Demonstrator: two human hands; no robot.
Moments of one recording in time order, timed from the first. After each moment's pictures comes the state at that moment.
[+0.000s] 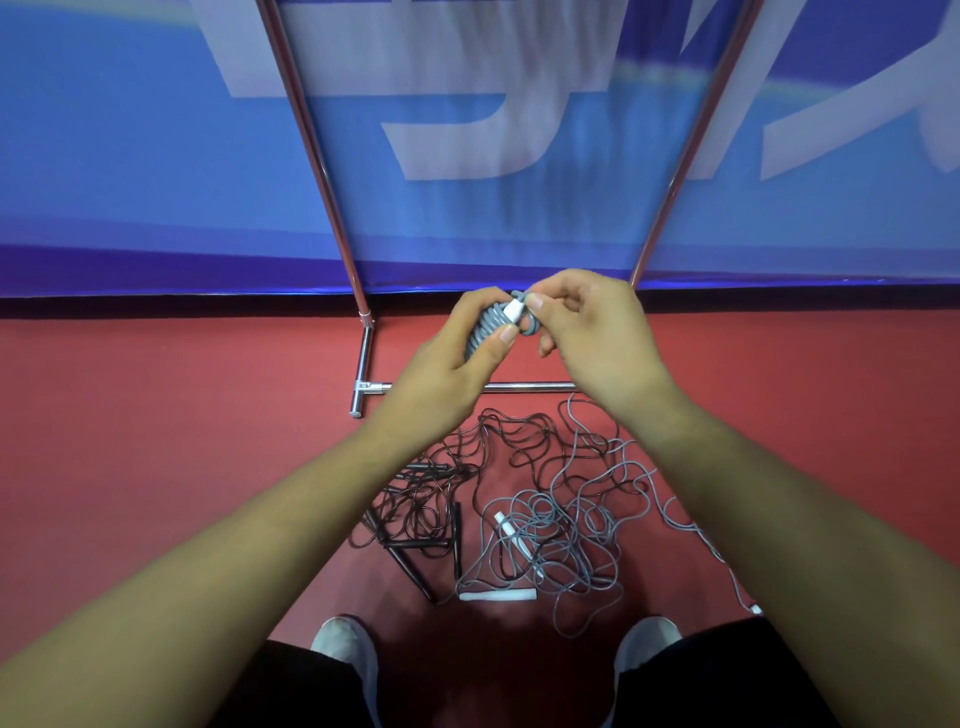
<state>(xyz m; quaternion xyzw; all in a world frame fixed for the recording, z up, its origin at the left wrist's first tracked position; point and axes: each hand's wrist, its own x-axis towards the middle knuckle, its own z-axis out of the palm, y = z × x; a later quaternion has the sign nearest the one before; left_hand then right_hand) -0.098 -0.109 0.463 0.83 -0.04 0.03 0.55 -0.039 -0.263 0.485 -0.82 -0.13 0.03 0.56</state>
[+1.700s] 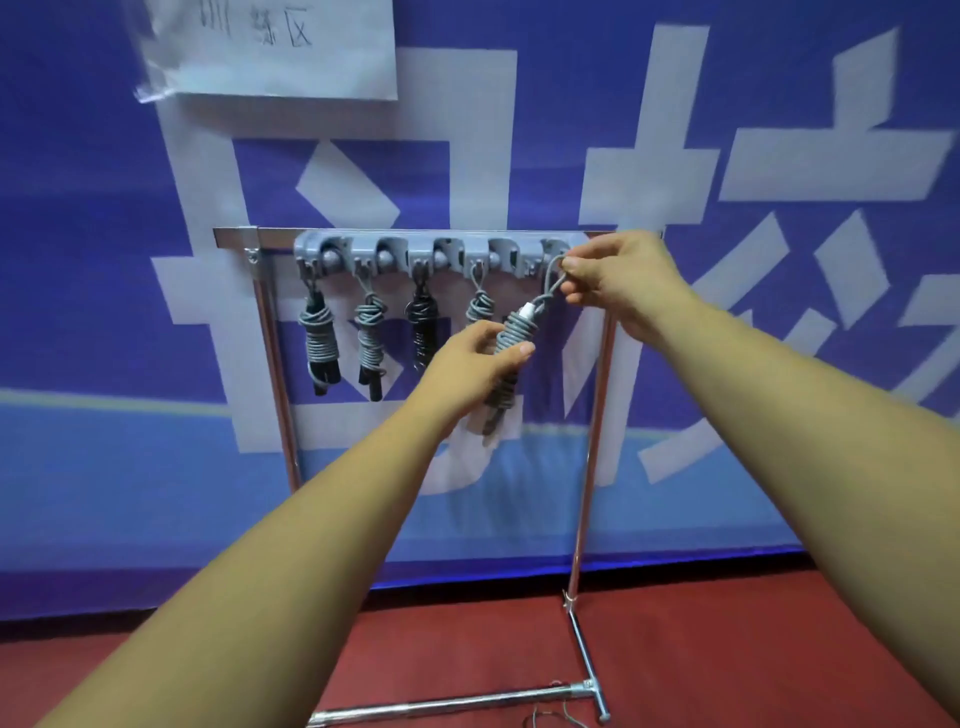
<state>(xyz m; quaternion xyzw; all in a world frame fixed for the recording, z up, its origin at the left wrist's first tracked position) 0.089 -0.150 0.750 0.79 -0.08 0.13 0.60 0.127 -0.323 0.838 -0.73 -0.15 -0.12 0.66</state>
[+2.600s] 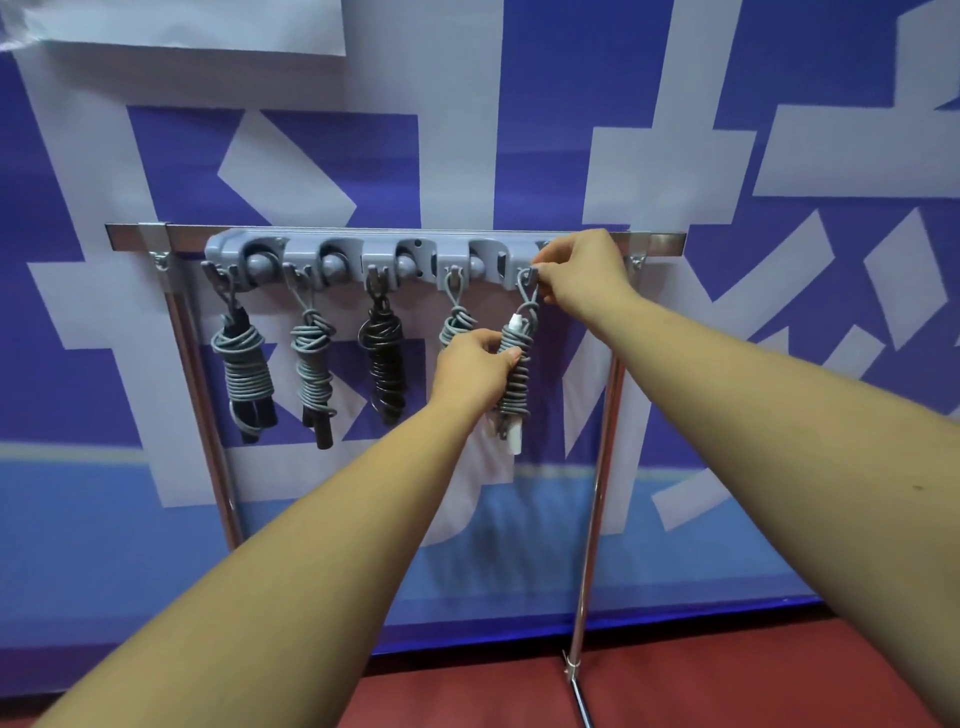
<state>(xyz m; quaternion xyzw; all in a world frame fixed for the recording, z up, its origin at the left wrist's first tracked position) 0.237 -0.170 0.731 0.81 0.02 0.19 0.55 0.290 -0.294 0.813 -0.84 -0.13 -0.24 0.46</state>
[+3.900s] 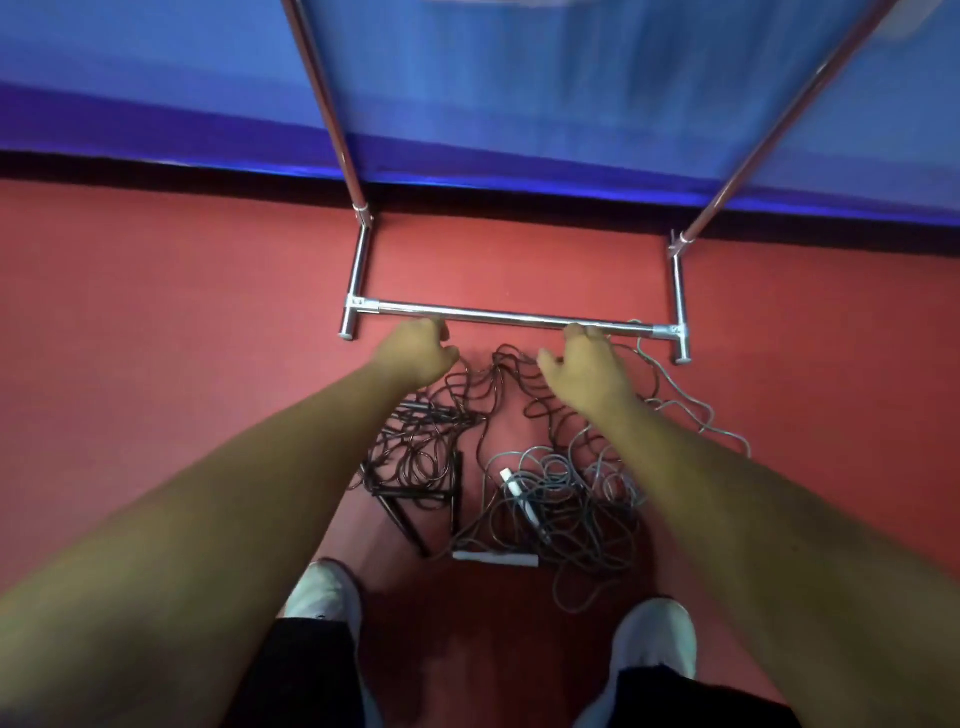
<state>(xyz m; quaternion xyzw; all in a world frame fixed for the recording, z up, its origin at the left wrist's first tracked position) 0.010 -0.028 0.245 0.92 0.19 -0.23 0.26 0.057 -0.241 0.229 -0.96 -0.09 0.19 0.19</state>
